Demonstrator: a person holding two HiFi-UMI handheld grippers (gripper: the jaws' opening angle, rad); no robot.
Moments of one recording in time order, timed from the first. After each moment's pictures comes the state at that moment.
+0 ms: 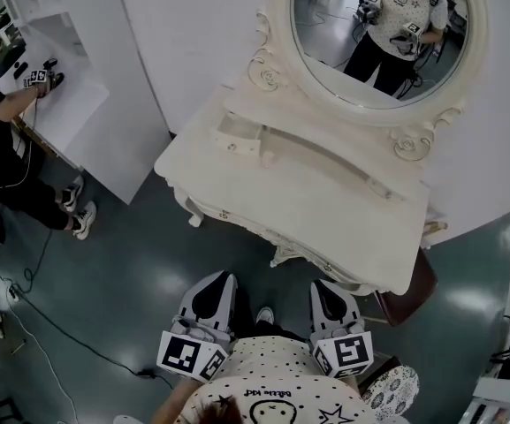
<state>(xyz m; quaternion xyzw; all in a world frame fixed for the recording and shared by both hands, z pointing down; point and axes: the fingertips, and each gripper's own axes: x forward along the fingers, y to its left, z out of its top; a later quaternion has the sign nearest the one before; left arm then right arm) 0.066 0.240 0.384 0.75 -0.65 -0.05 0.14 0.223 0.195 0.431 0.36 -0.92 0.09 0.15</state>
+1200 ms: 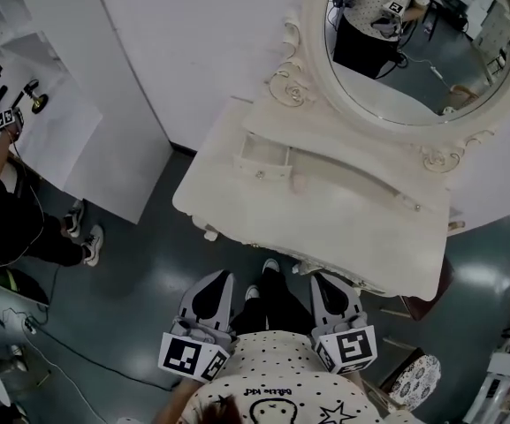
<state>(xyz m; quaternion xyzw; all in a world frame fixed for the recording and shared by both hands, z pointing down) -0.088 0.156 0.385 0.77 -0.62 -0.04 0.16 0.066 0.118 0.425 0.39 -0.90 0.10 0.15</state>
